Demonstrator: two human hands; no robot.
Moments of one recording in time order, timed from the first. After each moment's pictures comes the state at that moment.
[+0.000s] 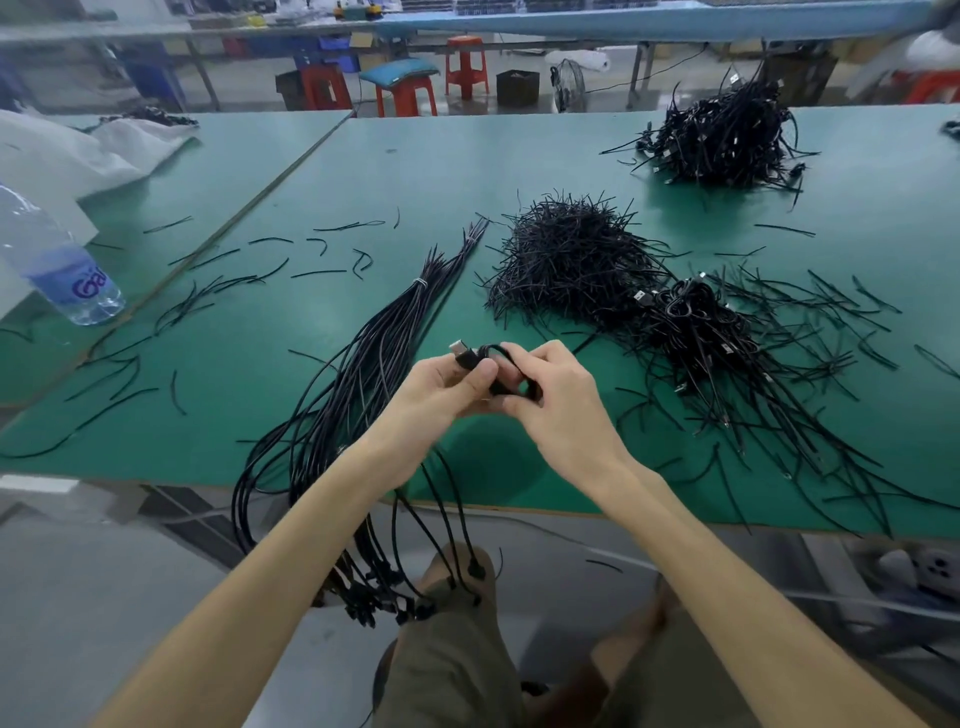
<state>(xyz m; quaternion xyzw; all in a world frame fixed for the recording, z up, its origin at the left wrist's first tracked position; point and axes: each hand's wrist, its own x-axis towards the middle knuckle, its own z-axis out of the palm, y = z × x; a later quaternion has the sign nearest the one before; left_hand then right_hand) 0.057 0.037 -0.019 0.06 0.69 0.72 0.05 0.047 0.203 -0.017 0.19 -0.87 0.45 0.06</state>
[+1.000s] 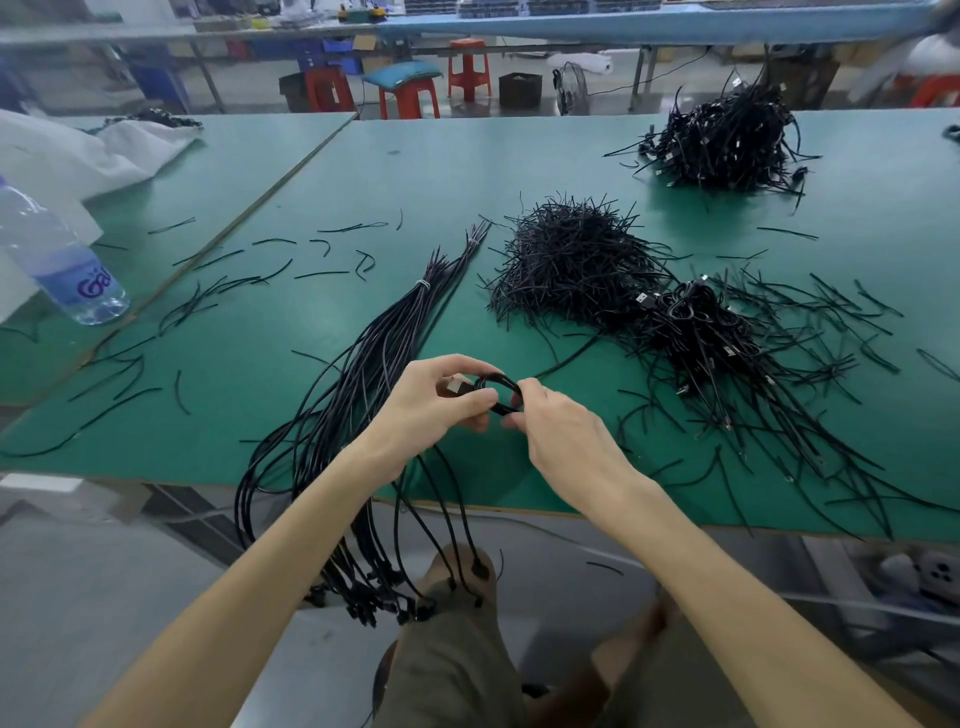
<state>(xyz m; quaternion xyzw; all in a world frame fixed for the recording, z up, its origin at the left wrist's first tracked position) 0.052 0.020 -0.025 0.05 0.80 0.59 0.01 0.052 0.208 -0.031 0.23 -0.95 0.20 0.01</state>
